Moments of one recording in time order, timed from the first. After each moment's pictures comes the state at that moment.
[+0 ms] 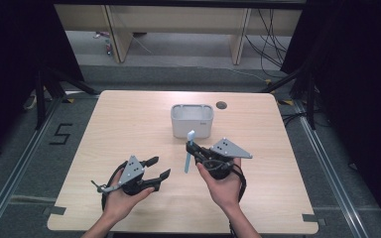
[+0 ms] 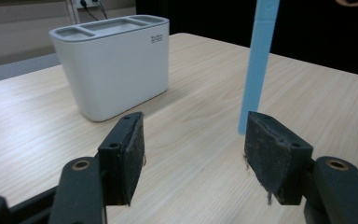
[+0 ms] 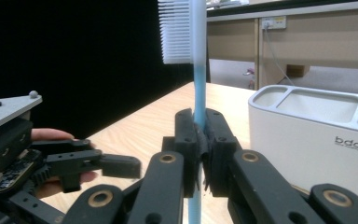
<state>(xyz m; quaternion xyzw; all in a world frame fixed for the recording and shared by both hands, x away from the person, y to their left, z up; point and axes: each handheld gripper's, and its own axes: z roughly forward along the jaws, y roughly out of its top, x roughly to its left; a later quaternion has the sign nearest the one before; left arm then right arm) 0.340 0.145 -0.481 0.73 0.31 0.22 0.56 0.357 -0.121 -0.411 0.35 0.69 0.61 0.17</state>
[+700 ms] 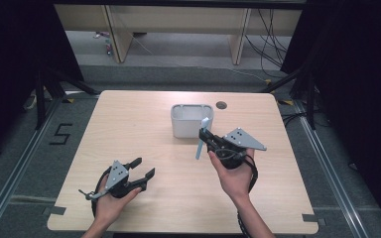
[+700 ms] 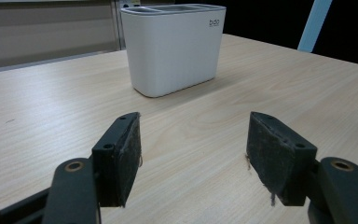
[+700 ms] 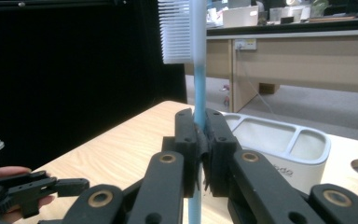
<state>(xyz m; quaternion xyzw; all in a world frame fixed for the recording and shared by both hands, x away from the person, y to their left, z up) 0.342 0.180 -0.512 0.69 0.36 0.26 0.57 0.371 -0.147 -0.388 0.36 0.67 0.61 0.22</state>
